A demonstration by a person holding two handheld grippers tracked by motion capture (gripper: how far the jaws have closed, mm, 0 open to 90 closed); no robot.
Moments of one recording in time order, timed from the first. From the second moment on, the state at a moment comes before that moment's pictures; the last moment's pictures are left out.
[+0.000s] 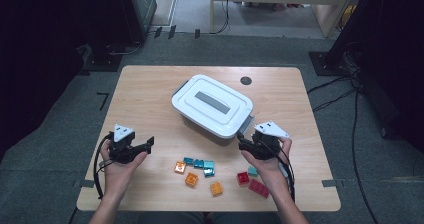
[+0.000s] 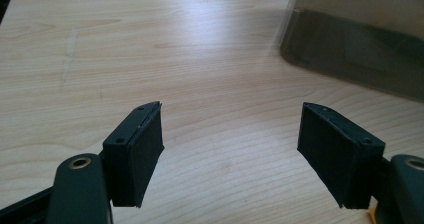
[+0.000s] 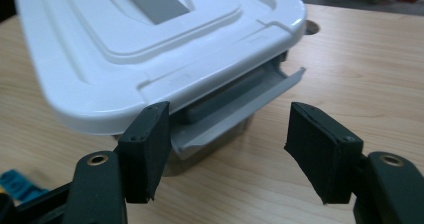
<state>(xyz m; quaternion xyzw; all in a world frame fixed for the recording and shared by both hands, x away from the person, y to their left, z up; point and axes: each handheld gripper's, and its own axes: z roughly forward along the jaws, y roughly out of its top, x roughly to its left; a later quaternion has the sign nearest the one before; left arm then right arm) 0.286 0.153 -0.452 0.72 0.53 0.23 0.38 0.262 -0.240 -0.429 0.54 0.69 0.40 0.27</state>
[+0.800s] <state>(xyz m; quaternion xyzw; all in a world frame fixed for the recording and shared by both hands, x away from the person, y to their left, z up) 0.318 0.112 -0.441 0.71 0.52 0.21 0.42 0.287 -0.269 -0.438 0.59 0.63 0.43 0.24</state>
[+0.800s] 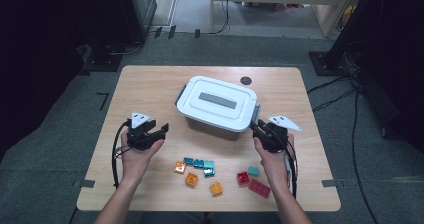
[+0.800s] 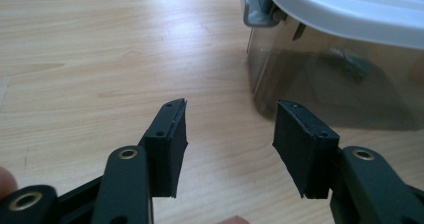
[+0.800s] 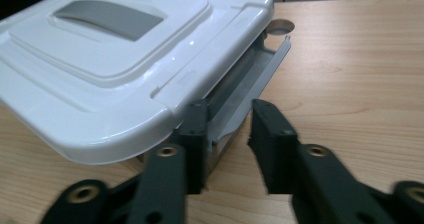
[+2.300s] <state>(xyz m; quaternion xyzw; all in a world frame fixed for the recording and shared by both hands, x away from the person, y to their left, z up) 0.291 0.136 -0.436 0.70 0.51 0.19 0.46 0.271 -0.265 -0.433 0.55 0.68 0.47 0.12</state>
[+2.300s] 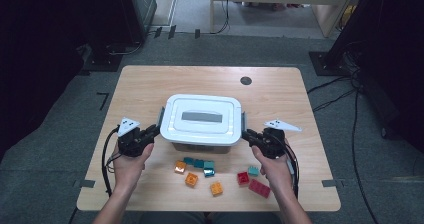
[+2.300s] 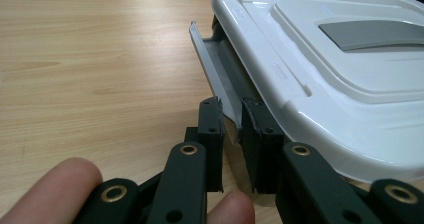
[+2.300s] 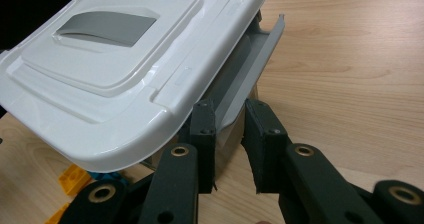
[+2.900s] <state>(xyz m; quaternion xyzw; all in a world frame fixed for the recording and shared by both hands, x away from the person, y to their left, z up) 0.289 0.148 -0.439 0.68 0.54 0.22 0.44 0.265 -0.256 -0.418 0.53 0.69 0.46 0.17</state>
